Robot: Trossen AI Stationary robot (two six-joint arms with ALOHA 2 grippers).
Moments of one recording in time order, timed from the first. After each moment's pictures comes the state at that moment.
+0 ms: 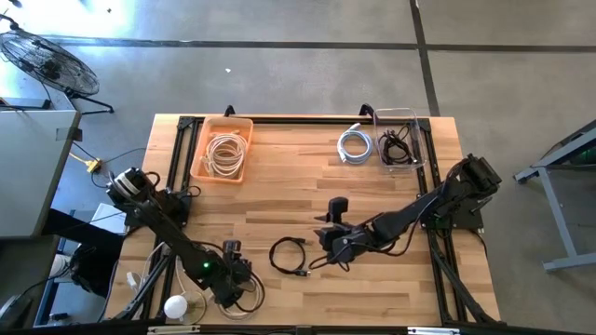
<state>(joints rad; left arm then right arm) -0.80 1.72 1.02 -0.64 -0.24 -0.72 0.45 1.68 1.01 -0.14 0.70 -0.03</state>
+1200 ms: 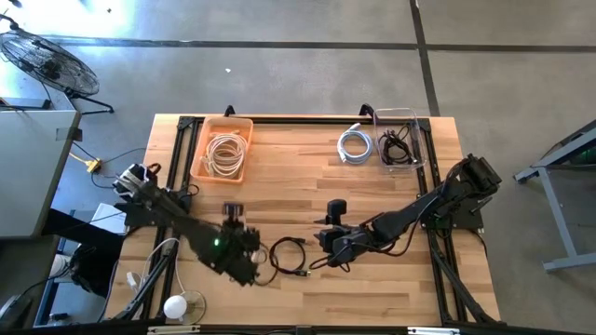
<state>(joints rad) -0.61 1.73 1.57 -1.56 -0.48 -0.58 0.45 1.68 1.01 -0.14 0.63 -0.01</state>
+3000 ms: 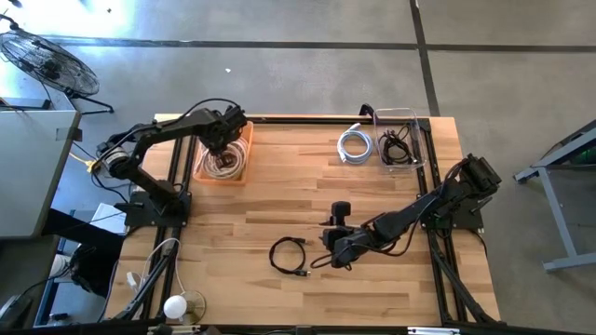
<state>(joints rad) 0.76 1.49 0.97 -0.96 -0.37 0.27 0.45 1.68 0.95 -0.15 0.57 0.12</state>
